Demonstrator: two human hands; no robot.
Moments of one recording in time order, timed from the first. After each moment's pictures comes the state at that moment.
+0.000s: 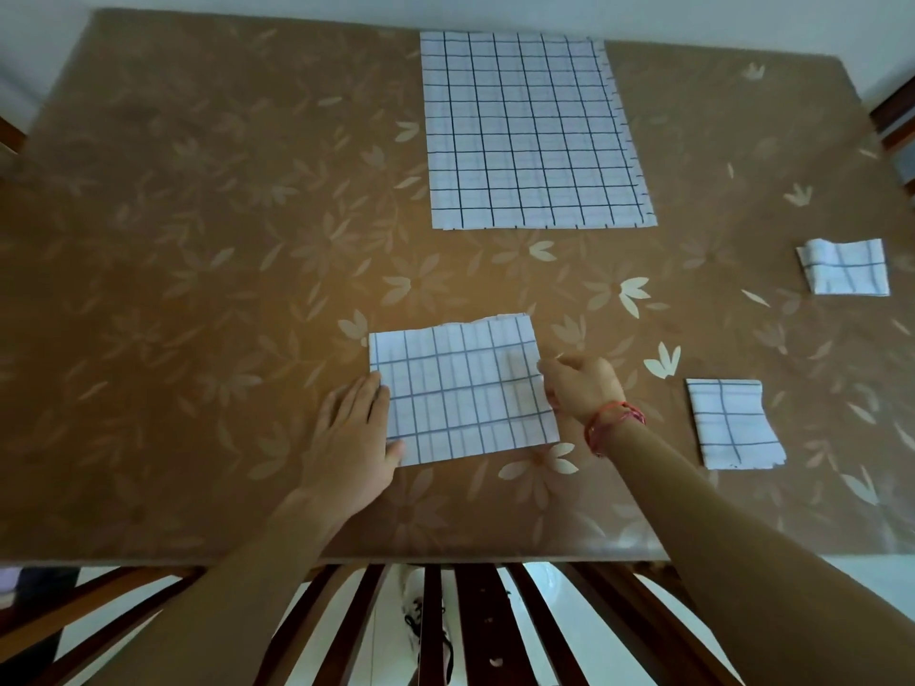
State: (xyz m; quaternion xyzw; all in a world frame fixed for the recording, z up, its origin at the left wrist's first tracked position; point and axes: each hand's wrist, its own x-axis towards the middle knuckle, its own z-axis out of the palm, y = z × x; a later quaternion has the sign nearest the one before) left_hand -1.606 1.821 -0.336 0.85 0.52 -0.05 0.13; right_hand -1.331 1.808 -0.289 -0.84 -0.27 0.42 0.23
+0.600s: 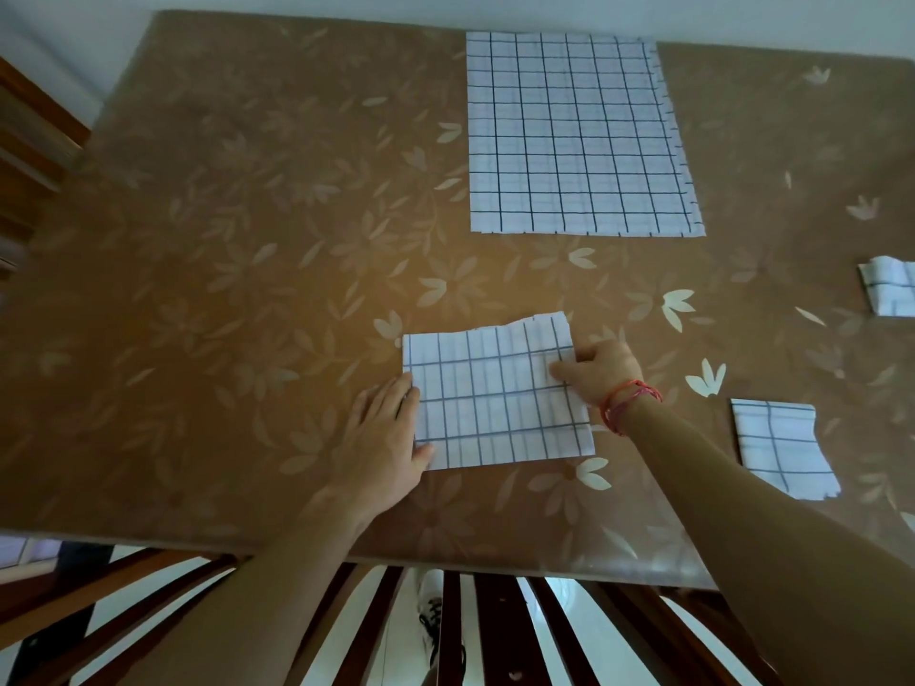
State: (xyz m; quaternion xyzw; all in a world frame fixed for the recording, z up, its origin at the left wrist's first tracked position) left_hand -1.607 1.822 -0.326 0.84 0.52 -0.02 0.16; right_hand -1.328 1.846 -0.309 -0.83 -0.35 0.40 0.16
